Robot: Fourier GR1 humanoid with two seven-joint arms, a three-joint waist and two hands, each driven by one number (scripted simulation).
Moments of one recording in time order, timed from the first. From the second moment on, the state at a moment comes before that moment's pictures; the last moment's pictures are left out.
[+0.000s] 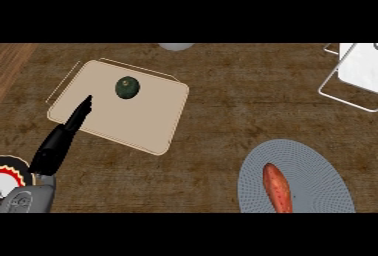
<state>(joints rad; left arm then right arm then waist) -0.12 0.27 0.07 -1.38 -0.22 -0.16 -0.16 -1.15 -0.71 -0.67 -0.39 1.12 -0.53 0.23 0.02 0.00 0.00</state>
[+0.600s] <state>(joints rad) -0.07 0.28 0.11 -1.40 -0.22 -0.15 -0.14 -1.00 -0.84 -0.79 -0.65 0.93 -0.30 0.35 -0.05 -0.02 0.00</state>
